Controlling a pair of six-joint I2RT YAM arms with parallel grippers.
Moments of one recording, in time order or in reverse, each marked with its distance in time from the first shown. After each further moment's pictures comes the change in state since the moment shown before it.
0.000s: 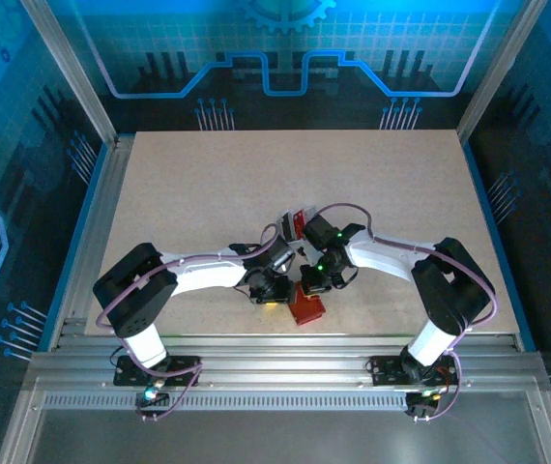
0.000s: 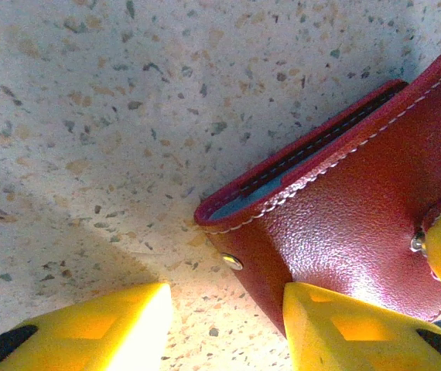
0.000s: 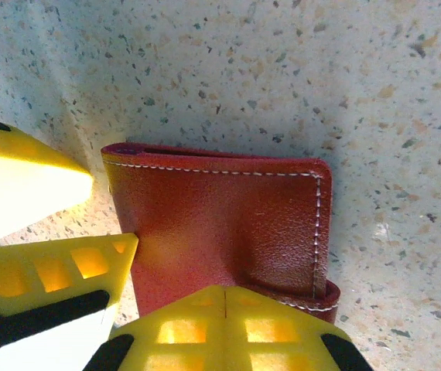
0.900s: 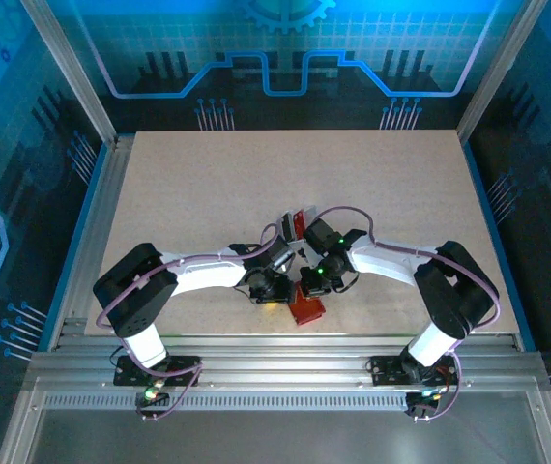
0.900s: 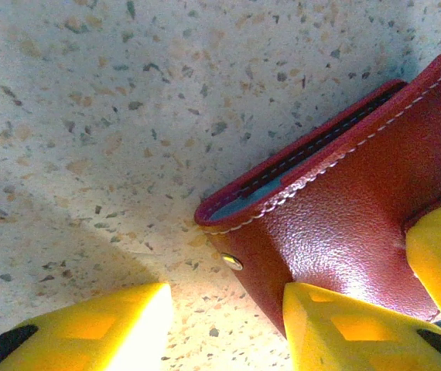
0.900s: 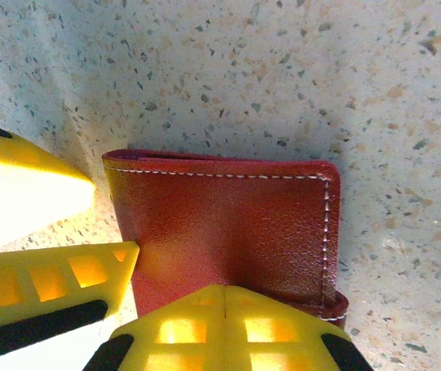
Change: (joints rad) left arm 0.000 0.000 -0.001 0.002 0.000 0.000; right arm 0.015 -0.030 -0.057 0.077 0.012 0.042
